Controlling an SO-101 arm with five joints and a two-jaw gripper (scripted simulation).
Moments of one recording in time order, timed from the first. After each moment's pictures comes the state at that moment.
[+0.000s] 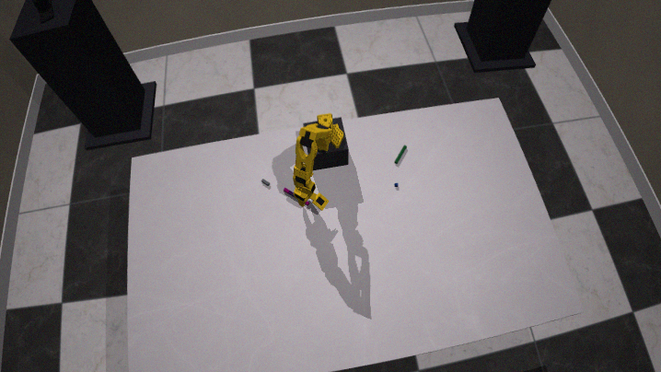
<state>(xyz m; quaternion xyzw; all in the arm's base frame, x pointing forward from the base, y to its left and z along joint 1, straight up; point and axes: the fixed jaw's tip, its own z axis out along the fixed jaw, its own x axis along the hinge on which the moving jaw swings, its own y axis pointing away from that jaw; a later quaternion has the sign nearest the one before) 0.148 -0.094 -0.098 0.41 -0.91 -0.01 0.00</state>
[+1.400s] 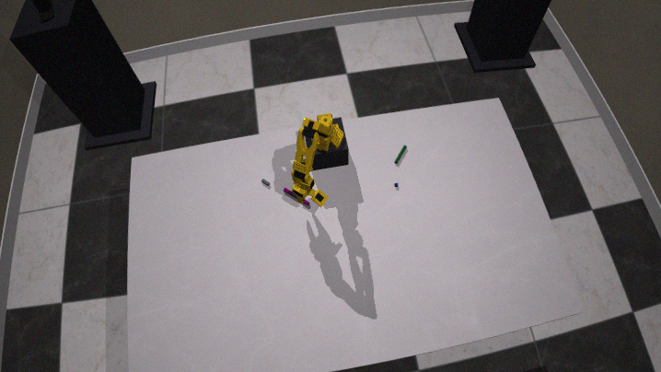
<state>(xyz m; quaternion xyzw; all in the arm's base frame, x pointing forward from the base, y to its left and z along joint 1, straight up) 0.150 -0.096 -0.065 0.41 -0.91 0.00 0.00</state>
